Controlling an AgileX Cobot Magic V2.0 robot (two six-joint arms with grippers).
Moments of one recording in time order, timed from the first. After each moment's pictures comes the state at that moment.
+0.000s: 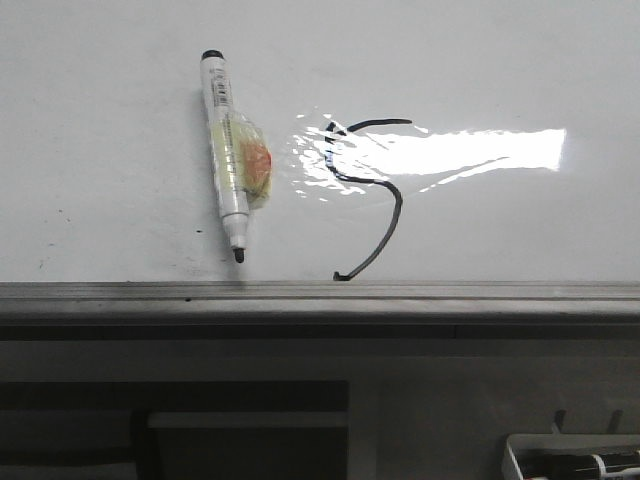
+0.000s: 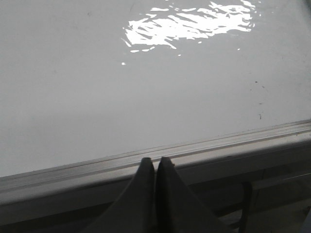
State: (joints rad) left arm -0.20 -0.01 0.00 -0.15 0.30 0.17; right arm 0.74 0.30 -0.28 0.21 0.23 -0.45
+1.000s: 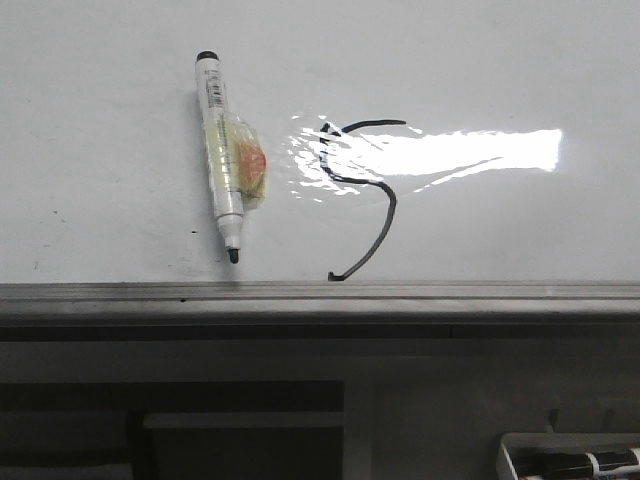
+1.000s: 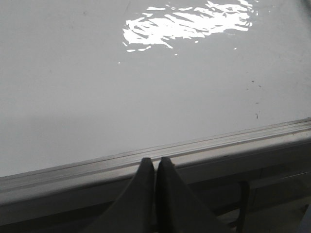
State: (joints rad) left arm -0.20 -0.01 0.00 -0.15 0.31 0.17; right arm 0.73 0.30 -0.08 0.29 -0.03 -0.45
